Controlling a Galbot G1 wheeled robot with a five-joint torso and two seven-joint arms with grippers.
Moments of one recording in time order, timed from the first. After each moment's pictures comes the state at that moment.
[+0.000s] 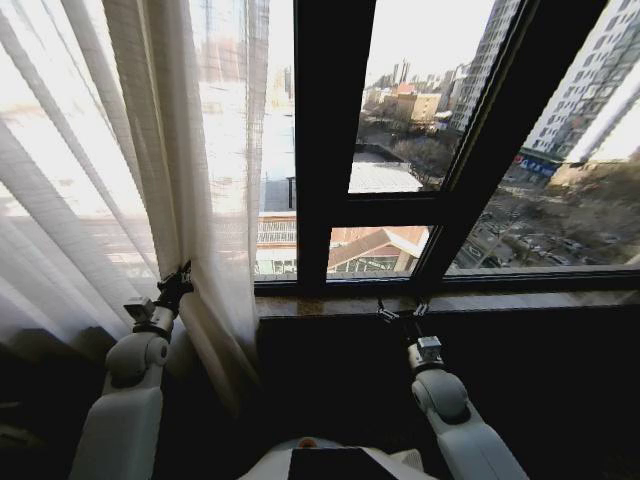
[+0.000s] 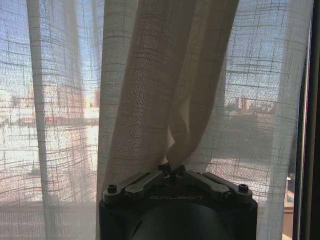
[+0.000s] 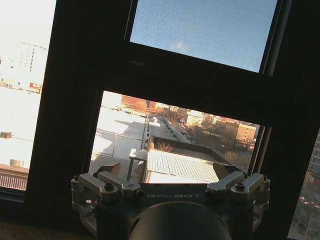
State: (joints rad) left arm 1.23 -1.25 -0.81 -1.95 -0.36 0.29 0.12; right arm -1.46 1.21 0.49 1.96 0.11 -0.03 0.17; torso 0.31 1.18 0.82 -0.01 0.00
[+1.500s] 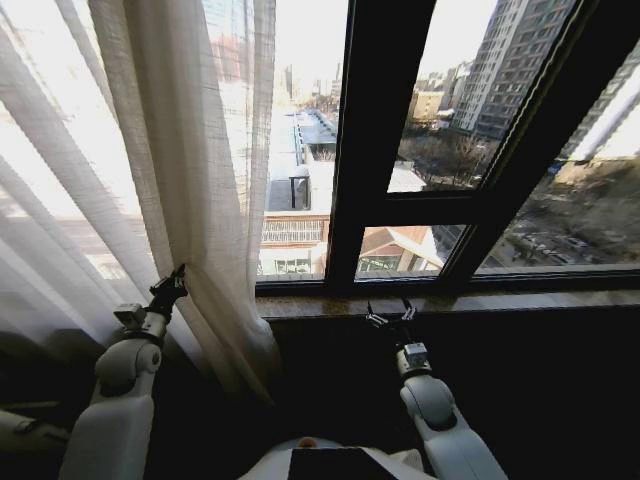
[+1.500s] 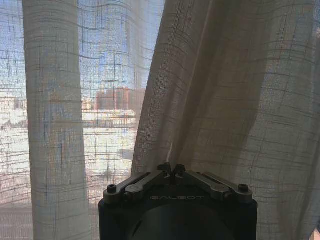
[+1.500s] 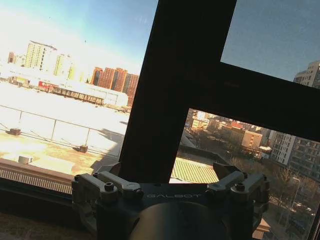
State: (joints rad) left arm 1.27 -1.23 -0.83 -1.96 -0.39 0.26 0.13; right arm -1.48 1.28 0.46 1.95 0.00 -0.01 0.15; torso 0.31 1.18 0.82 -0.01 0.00
